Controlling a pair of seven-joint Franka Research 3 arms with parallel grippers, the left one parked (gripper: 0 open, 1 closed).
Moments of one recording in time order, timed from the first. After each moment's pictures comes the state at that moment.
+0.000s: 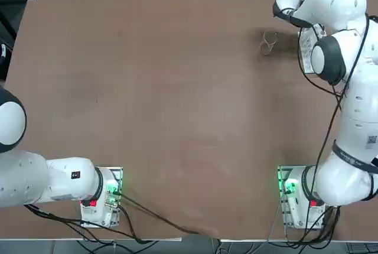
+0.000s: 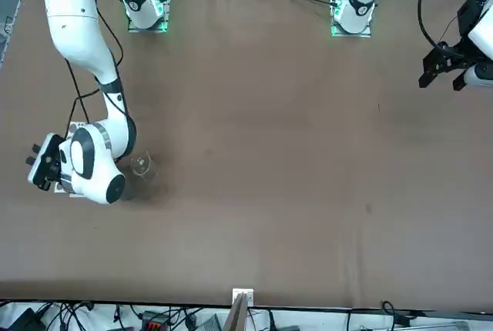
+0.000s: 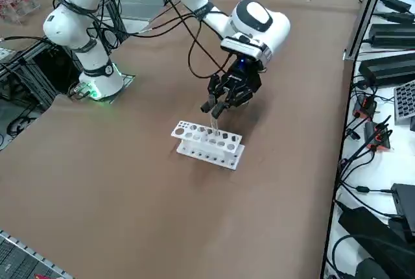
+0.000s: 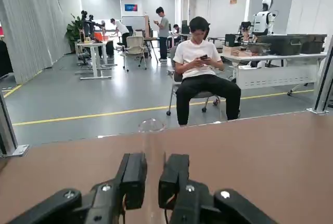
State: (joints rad) arm 0.24 0.81 -0.15 -1.34 -1.07 1.42 2.25
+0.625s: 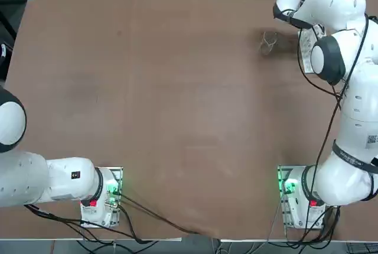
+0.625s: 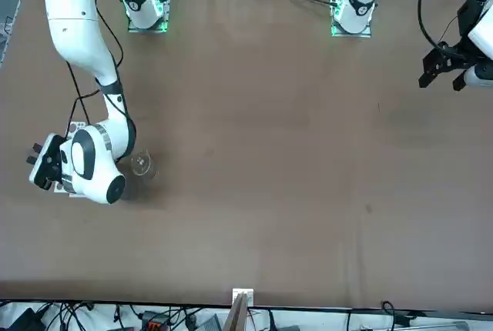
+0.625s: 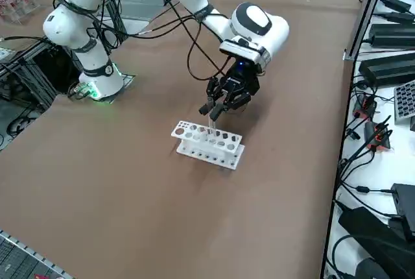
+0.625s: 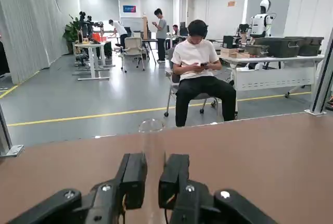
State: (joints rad) arm 0.24 0.82 -0.15 -1.35 -1.07 1.42 2.25
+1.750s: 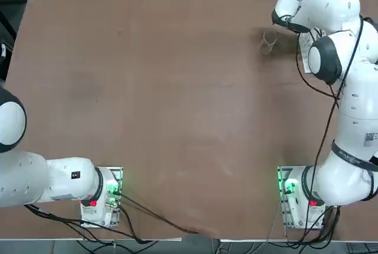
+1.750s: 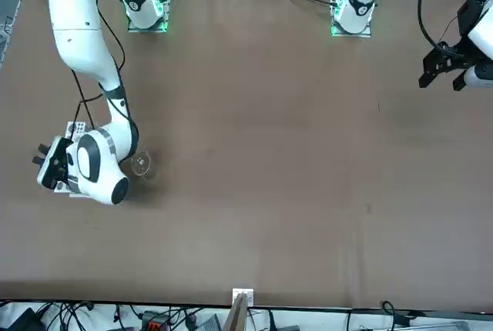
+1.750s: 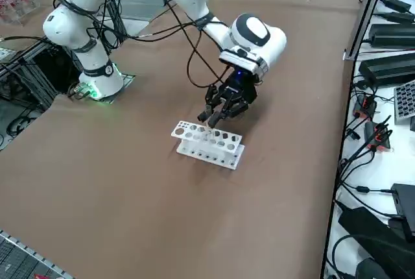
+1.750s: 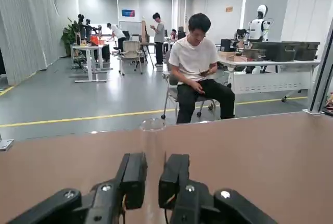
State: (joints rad) arm 0.23 0.87 -0.15 -1.35 -1.07 1.42 2.28
